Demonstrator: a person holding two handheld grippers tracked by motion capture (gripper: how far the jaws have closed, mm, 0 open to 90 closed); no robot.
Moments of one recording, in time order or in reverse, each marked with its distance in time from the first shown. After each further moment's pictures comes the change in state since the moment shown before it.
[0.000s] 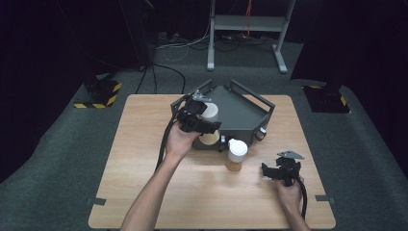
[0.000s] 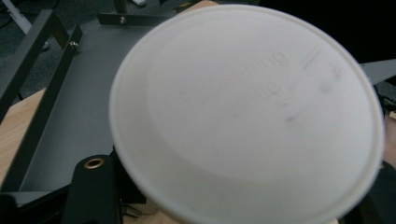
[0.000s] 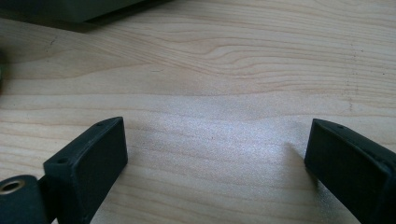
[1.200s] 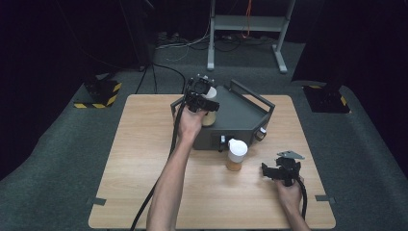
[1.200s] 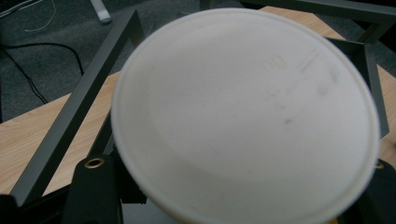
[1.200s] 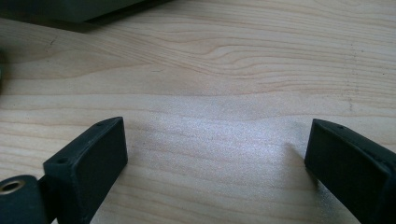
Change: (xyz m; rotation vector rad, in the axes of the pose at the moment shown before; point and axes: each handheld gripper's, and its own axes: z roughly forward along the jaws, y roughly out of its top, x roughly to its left) left arm 0.006 0.041 0.062 0.074 0.225 -0.123; right arm 0.000 0.000 0.000 0.000 0.000 0.002
